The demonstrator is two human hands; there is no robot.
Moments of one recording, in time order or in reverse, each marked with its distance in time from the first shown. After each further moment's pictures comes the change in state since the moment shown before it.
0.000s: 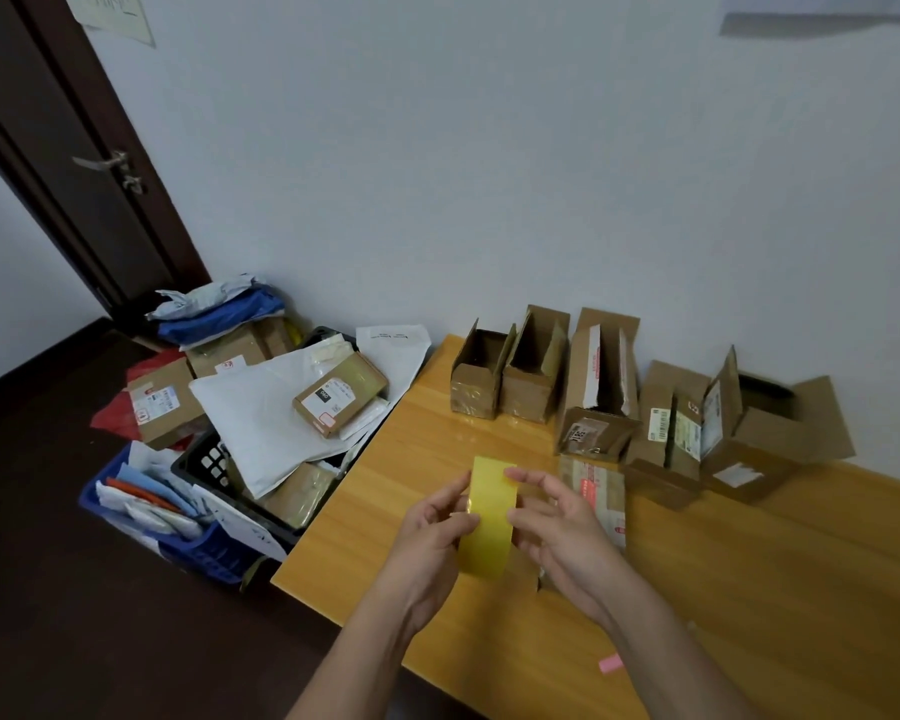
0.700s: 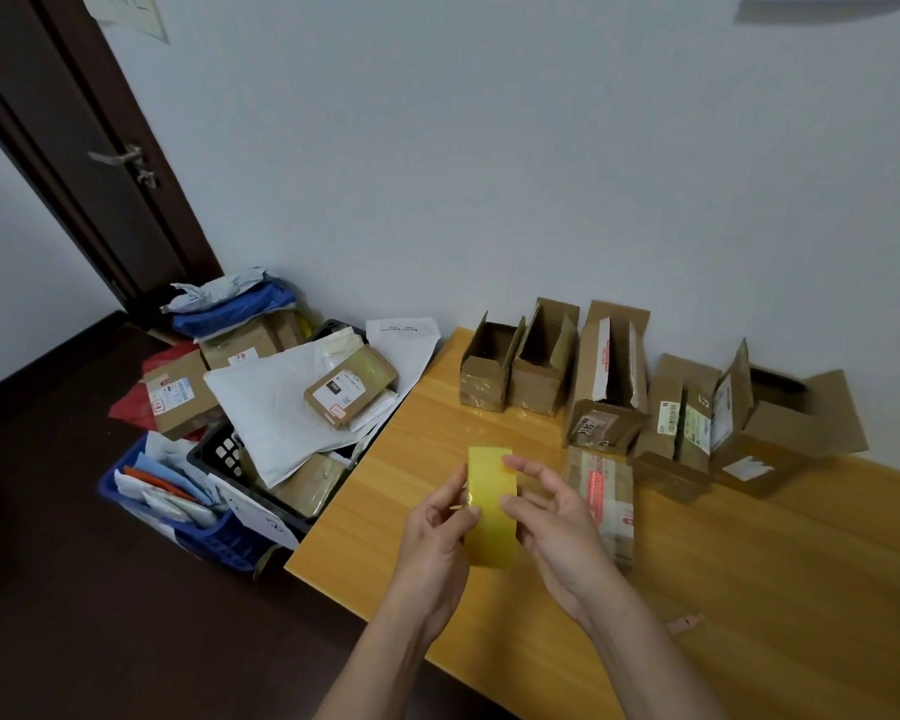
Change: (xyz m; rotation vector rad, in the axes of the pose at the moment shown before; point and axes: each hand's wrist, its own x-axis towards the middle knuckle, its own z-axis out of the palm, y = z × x) left_hand -0.021 -0.001 0.009 -0.142 0.069 0.115; right_hand -0.012 0.003 0.023 0.026 0.035 -0.071
